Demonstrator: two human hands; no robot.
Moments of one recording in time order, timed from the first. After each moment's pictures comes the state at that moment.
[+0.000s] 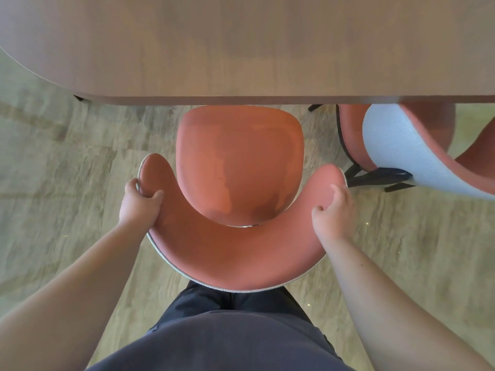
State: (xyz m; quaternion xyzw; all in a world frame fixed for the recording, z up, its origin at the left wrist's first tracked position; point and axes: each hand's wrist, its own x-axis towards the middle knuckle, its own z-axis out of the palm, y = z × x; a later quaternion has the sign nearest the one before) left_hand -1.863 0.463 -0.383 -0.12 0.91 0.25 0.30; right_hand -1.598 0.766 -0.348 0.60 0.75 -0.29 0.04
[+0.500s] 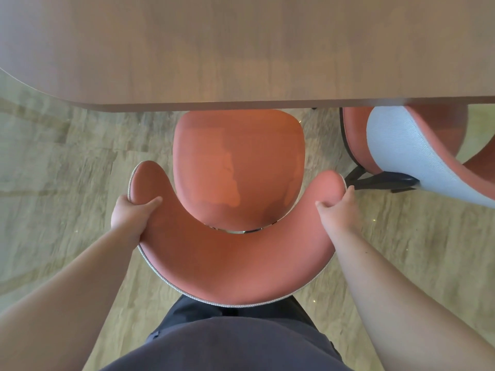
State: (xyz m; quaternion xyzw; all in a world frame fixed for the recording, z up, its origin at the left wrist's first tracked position) left_hand -1.871 0.466 -0.396 -0.20 0.88 0.28 0.31; right_hand -1.605 0.817 -0.377 0.66 0.67 -0.30 0.13
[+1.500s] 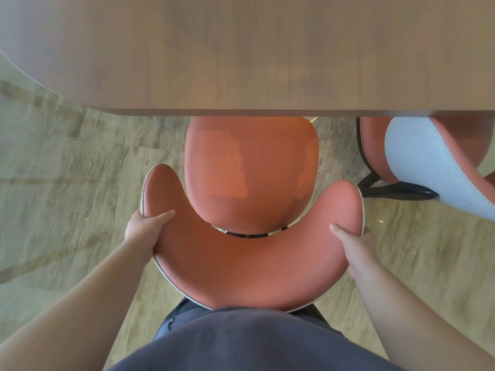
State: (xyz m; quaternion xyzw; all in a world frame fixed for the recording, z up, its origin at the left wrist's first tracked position) left_hand -1.860 0.453 -0.397 -0.30 0.81 0.37 0.35; right_hand -1.567 0.806 -0.388 0.75 0.42 -0.51 0.02
